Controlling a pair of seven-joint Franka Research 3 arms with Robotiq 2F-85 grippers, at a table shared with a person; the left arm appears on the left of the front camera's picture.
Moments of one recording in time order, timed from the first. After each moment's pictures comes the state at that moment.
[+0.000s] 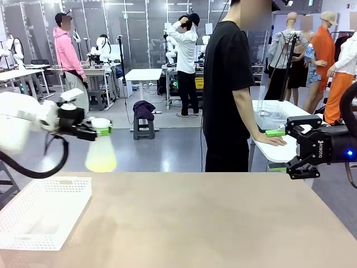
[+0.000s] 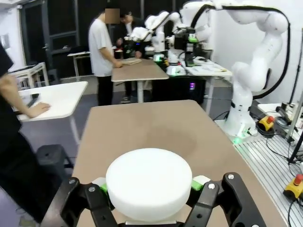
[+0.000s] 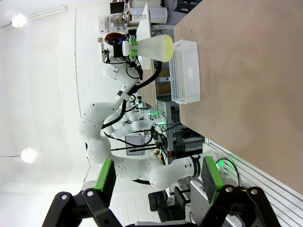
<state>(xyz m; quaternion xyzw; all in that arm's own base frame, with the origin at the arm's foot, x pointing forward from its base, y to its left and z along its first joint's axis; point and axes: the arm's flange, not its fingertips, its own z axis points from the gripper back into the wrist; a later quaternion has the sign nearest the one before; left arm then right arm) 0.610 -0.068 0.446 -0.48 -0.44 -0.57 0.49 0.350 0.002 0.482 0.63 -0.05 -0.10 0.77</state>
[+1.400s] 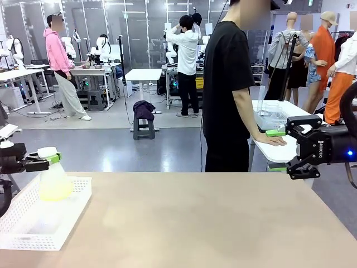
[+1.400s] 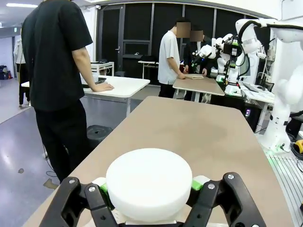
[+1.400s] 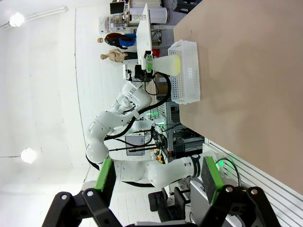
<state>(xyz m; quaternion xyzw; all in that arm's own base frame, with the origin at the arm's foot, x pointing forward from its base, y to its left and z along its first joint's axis) 0.525 0.091 0.341 -0.43 -0.54 -0.42 0.58 0.350 0.002 0.482 0.63 -0.05 -0.10 0.77</state>
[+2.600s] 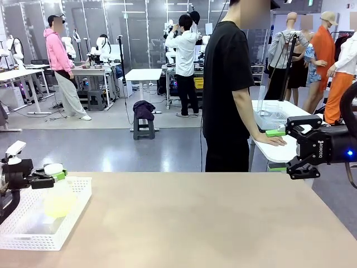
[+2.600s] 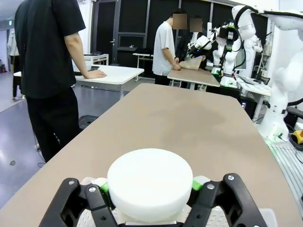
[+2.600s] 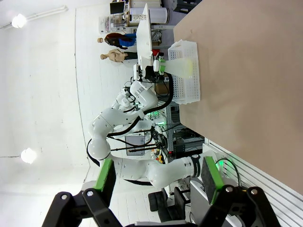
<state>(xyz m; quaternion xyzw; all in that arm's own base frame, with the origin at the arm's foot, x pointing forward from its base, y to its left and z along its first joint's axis) 0.516 0.080 0.292 -0.44 -0.53 -0.43 0.59 0.350 0.002 0.482 0.63 -0.05 -0.10 0.77</state>
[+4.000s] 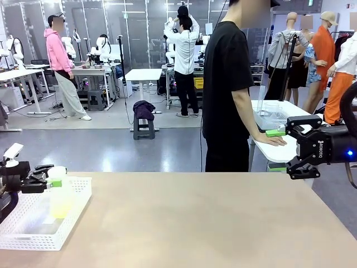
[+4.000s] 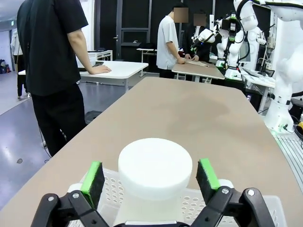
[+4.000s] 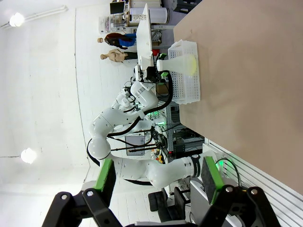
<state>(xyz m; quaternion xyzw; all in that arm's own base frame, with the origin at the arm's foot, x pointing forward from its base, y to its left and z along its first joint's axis) 0.514 0.090 0.285 -0.42 -0.53 -0.44 0.59 0.350 0.002 0.482 0.63 -0.05 -0.10 0.77</state>
